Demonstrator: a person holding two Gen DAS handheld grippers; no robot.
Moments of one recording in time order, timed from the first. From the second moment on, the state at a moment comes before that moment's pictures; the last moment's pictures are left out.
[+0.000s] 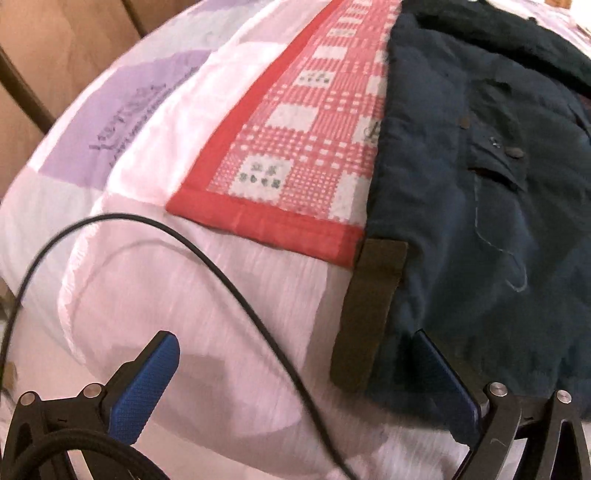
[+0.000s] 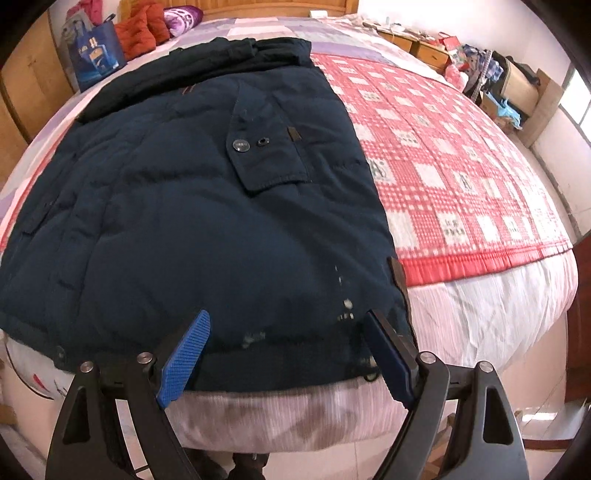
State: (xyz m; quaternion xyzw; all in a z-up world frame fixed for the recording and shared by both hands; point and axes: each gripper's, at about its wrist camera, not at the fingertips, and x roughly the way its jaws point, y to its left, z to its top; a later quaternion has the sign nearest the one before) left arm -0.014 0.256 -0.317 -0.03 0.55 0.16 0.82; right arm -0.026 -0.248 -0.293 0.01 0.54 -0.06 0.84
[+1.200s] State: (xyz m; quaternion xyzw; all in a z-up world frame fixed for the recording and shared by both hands) left arm 0.024 0.250 -0.309 -0.01 0.49 0.13 0.86; right arm -0.091 -0.308 -0.302 -0.01 0.52 -0.20 0.83
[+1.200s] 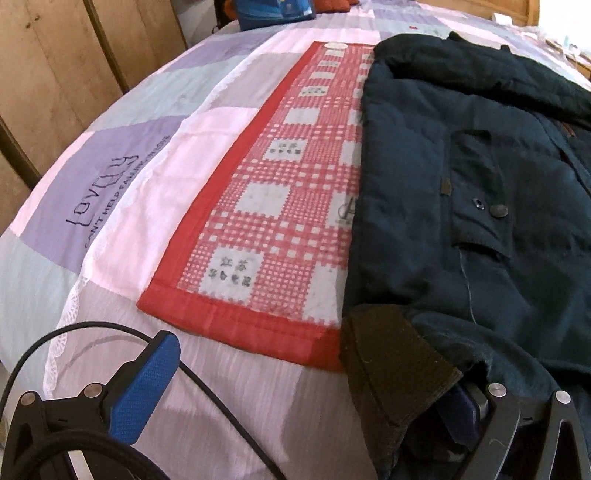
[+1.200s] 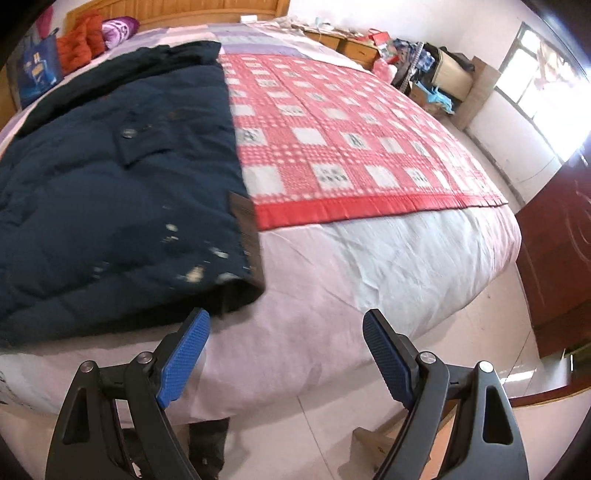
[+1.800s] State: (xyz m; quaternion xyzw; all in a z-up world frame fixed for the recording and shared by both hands) left arm 0.027 0.237 -0.327 -0.03 0.51 0.10 0.86; right arm -0.034 -0.305 -0.319 -0.04 0.49 -0.13 0.86
